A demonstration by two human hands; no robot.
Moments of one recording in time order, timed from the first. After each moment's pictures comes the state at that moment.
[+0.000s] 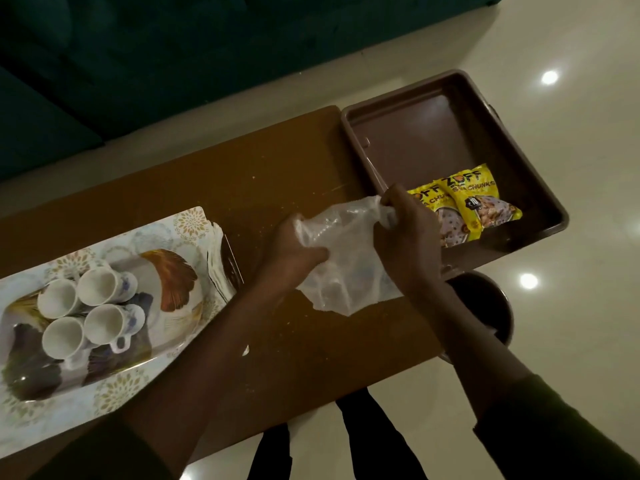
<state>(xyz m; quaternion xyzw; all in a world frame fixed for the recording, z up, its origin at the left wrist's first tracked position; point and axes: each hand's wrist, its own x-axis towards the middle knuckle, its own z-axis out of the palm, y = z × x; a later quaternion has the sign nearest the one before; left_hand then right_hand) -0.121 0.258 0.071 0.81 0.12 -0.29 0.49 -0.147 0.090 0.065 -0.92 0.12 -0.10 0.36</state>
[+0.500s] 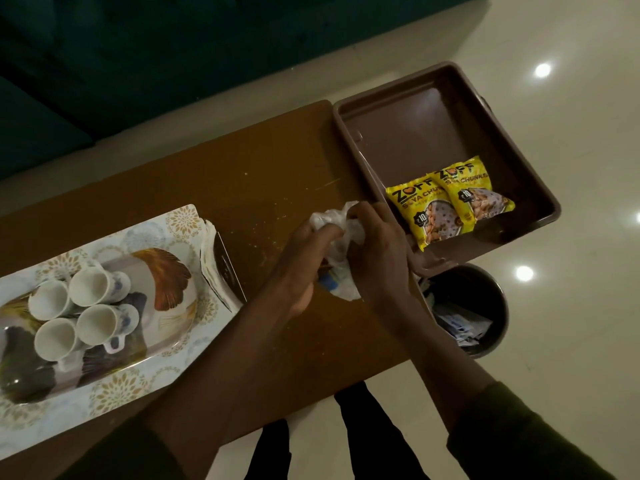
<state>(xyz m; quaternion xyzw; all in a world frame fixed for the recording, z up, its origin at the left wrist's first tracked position) -0.139 0.232 0.067 0.63 0.14 -0.35 0.68 -0.167 0.123 0.068 -0.92 0.11 -0.06 0.36</state>
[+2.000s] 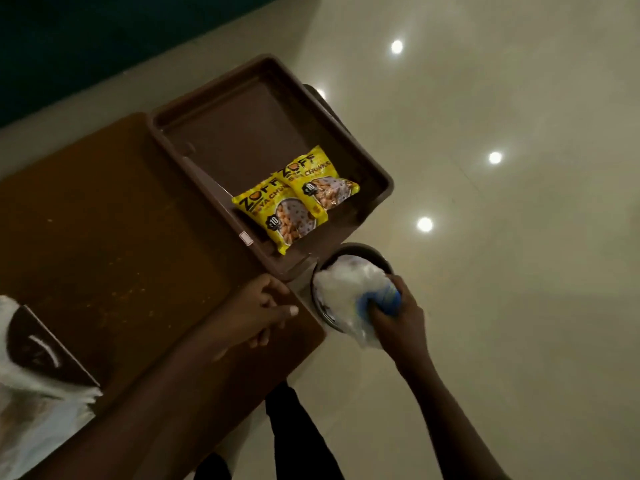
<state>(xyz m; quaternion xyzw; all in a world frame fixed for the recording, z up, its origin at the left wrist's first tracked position) -0.175 0.132 0.020 0.68 -0.06 -0.58 0.45 -0.329 -0.057 0.027 -0.77 0.47 -0.01 0.44</state>
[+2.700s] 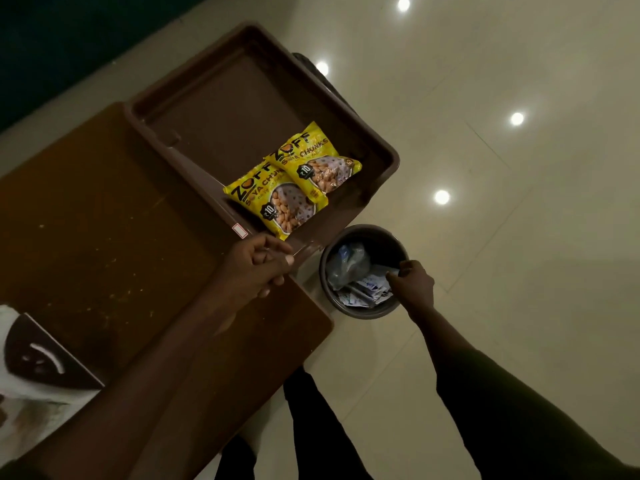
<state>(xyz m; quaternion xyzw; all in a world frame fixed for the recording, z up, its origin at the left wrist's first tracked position) -0.149 0.100 0.025 0.70 -0.02 -0.49 0.51 -0.331 -0.128 -0.086 -0.69 0.62 0.11 0.36</state>
